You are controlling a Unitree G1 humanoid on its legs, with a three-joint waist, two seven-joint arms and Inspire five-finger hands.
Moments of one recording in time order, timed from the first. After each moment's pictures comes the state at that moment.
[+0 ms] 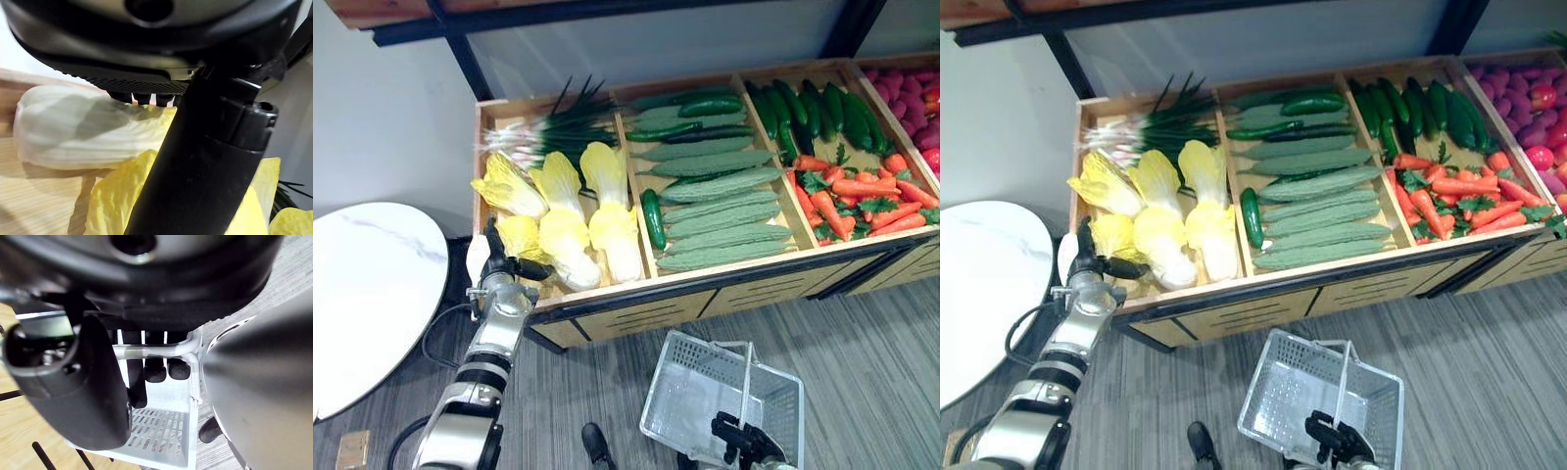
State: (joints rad) left arm -0.59 0.39 0.00 0.62 0.09 0.17 0.51; right arm 0.00 -0.12 -0.09 0.92 0.36 0.06 0.12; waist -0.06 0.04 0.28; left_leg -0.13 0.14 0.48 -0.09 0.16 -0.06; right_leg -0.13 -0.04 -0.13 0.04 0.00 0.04
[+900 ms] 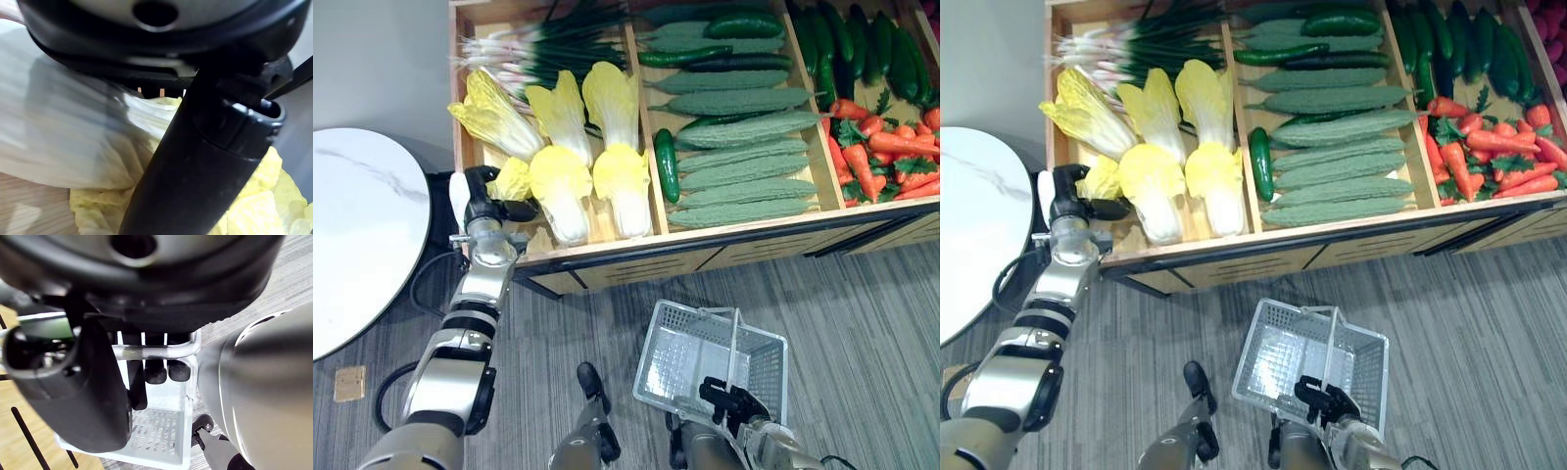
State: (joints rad) left arm -0.80 0.49 -0.02 0.79 -0.08 0.01 0.38; right arm -0.15 -0.15 -0.04 0.99 0.40 0.07 0.13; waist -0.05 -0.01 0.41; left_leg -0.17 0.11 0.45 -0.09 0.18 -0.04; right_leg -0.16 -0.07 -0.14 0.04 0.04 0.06
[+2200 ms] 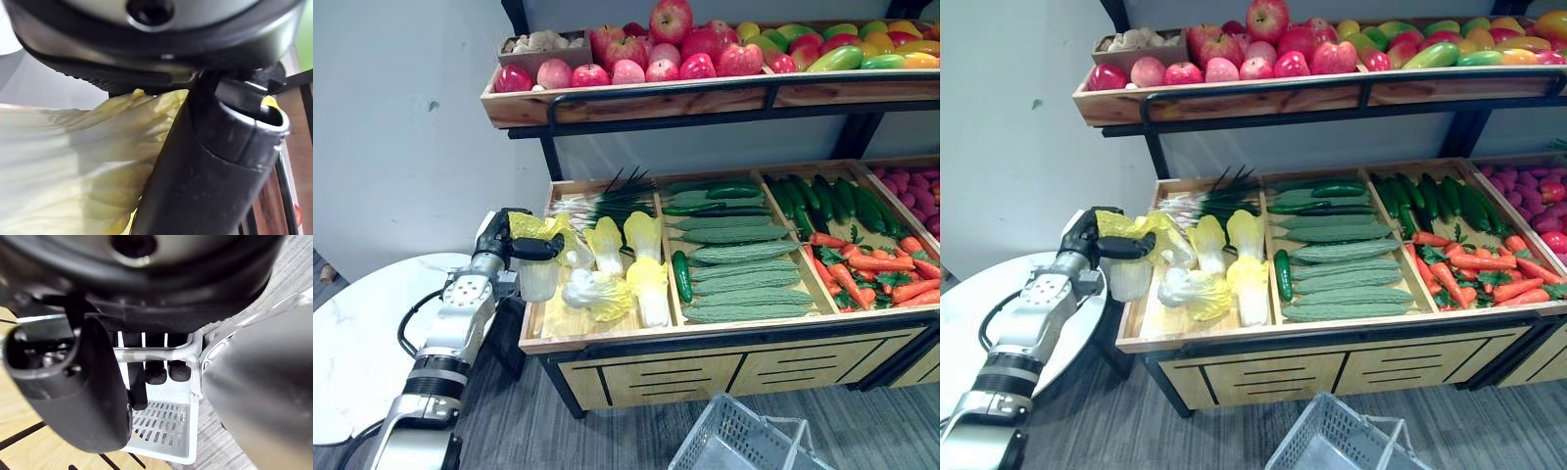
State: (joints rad) left arm -0.46 0.57 0.03 0.33 -0.40 0.17 0.01; right arm 0.13 -0.09 -0.40 1.00 0.39 0.17 0.07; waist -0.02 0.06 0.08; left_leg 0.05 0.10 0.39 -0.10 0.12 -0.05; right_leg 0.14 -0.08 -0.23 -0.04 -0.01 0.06
